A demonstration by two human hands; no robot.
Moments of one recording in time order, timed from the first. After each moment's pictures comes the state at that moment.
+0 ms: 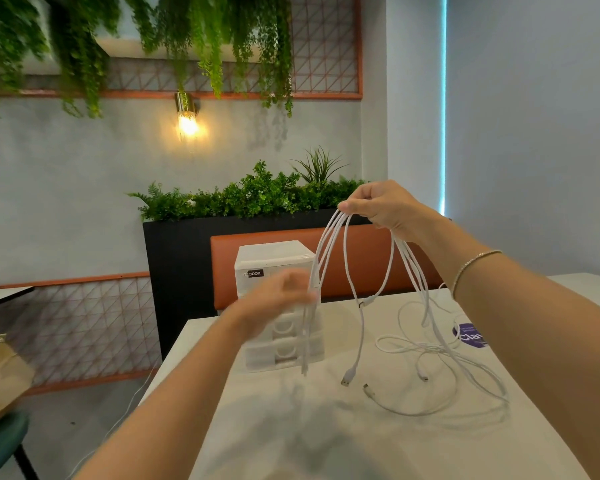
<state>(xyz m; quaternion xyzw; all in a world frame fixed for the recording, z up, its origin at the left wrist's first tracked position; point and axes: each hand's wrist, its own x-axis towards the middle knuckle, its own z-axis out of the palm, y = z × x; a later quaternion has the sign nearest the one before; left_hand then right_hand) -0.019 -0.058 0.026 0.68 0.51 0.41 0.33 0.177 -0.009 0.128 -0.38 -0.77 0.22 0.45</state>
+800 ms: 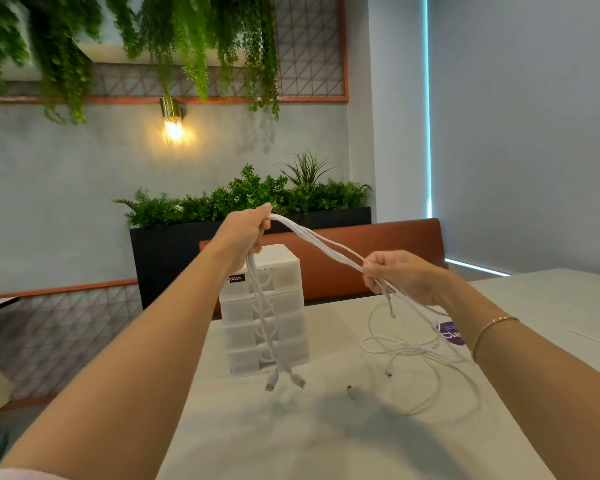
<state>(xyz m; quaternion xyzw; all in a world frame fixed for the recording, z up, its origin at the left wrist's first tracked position) -0.009 -0.034 0.108 0.56 0.50 0.60 0.28 0.243 0.009 0.047 -0.38 -0.78 0.36 0.33</state>
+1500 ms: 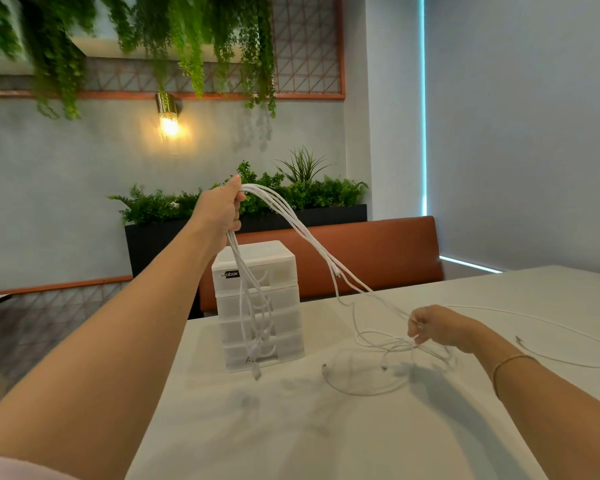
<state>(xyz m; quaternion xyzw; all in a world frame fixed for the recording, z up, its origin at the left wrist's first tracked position) -0.026 -0.041 0.128 0.51 0.46 0.68 0.27 0.305 0.048 -0.045 -0.61 -0.72 0.25 0.20</state>
